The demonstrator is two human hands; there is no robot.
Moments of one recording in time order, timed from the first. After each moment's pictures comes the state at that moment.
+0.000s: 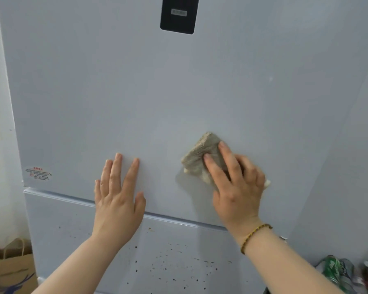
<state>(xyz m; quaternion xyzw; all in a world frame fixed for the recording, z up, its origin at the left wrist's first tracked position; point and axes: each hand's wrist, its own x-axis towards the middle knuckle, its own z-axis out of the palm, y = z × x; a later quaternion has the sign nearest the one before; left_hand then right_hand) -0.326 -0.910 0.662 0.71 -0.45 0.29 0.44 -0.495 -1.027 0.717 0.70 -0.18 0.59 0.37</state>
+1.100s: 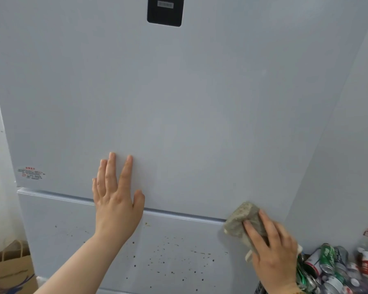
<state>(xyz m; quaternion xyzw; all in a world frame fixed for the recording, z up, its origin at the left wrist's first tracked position) -0.338 -0.914 0.659 0.72 -0.44 0.23 0.49 -0.598 -1.045 0.601 0.75 -0.28 0.48 0.36</state>
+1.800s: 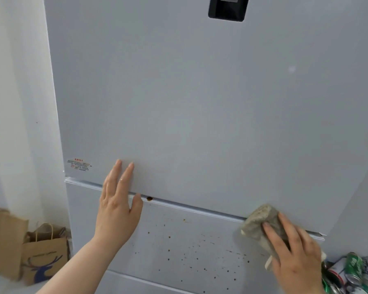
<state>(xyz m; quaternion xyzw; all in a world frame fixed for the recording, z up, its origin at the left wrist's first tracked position) -0.284 -0.861 0.644 0.72 -0.43 0.15 0.53 -0.565 -1.021 0.601 0.77 -0.28 0.46 0.35</state>
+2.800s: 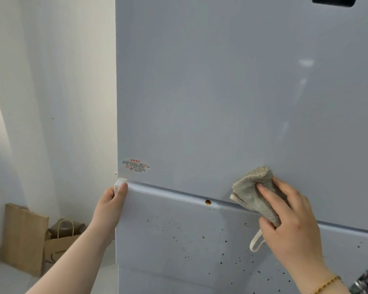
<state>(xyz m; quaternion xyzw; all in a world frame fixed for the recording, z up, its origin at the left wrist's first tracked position) -0.161 -0.807 0.632 0.66 -0.19 -0.23 0.69 -0.422 -0.937 0.654 0.81 -0.29 0.49 0.15</state>
